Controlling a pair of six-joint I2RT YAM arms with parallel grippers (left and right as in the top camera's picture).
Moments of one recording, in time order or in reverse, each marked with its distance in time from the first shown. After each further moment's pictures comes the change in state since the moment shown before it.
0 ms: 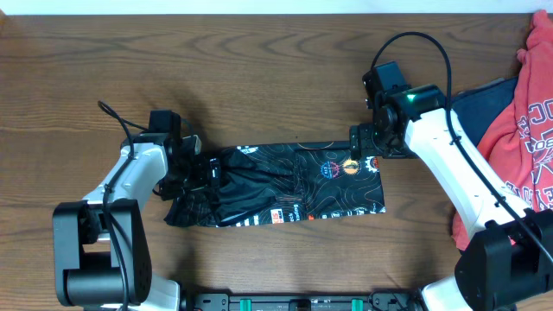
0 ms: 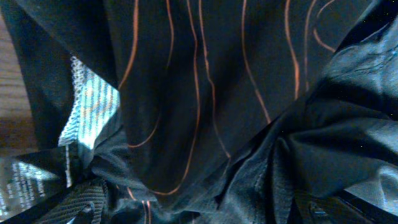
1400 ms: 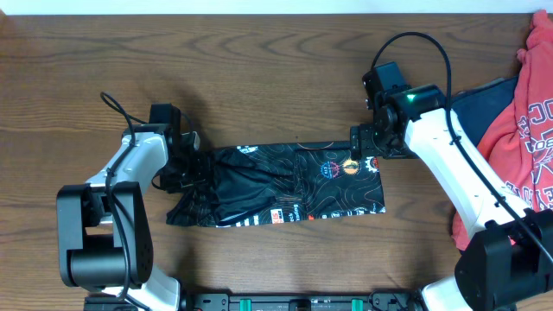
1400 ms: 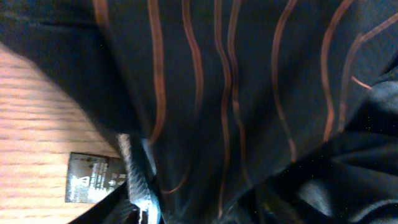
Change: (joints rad) left arm 0.006 0.087 0.073 -0.031 -0.026 0.018; right arm 0.000 0.000 0.000 -0.004 0.007 0.000
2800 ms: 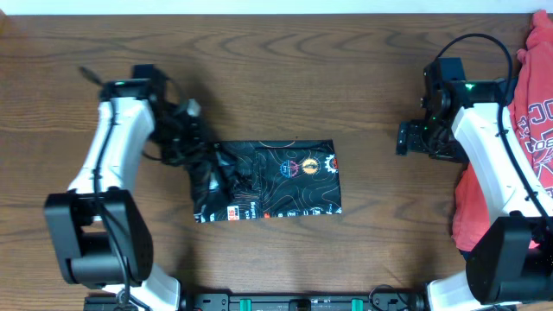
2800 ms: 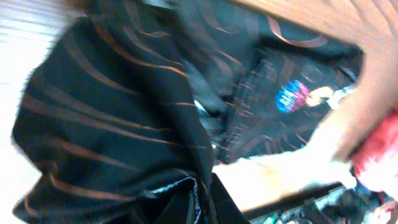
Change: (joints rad) left arm -0.008 0.009 0.381 -0.403 0.277 -0.085; right arm -0.278 0.000 0.000 -0.068 0.041 -0.063
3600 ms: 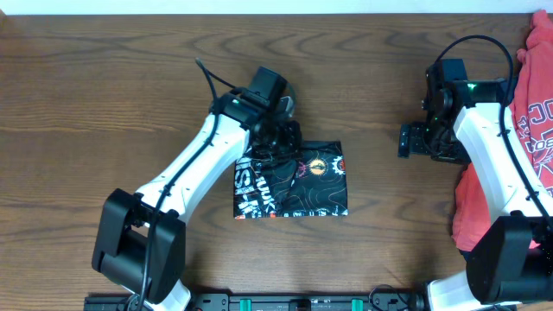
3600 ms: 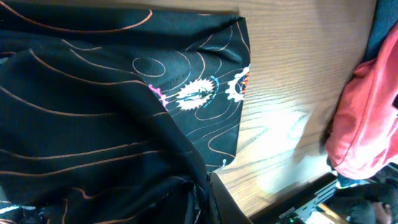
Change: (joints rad) left arm -0.517 0.000 0.002 0.359 -0.037 -0.381; right arm -0.008 0.000 0.000 -0.021 0.001 -0.023
